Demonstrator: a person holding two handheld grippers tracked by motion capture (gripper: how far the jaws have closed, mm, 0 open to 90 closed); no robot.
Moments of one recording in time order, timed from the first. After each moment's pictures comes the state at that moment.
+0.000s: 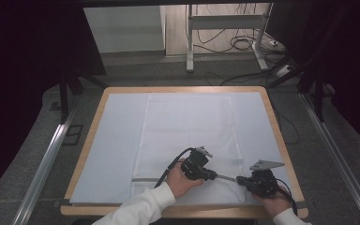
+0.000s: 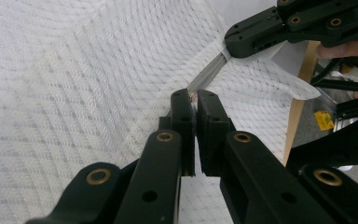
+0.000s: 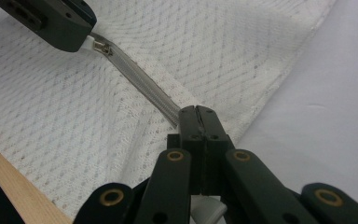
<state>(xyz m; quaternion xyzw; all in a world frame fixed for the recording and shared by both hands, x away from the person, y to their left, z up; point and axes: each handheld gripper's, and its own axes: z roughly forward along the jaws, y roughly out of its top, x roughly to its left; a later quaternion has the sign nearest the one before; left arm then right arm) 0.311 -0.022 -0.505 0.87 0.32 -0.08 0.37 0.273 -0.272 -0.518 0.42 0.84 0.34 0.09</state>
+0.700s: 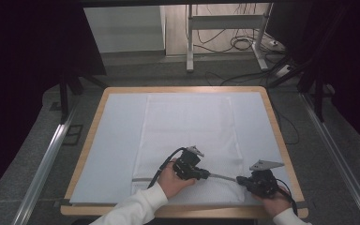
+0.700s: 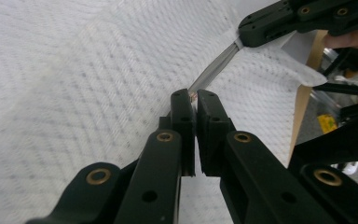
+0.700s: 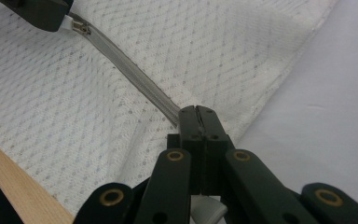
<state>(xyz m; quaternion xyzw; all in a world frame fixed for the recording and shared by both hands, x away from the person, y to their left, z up) 0.309 0.002 -0.504 0.86 0.33 -0.07 0.37 0.273 -0.272 -0.518 0.41 0.84 0.34 0.09</state>
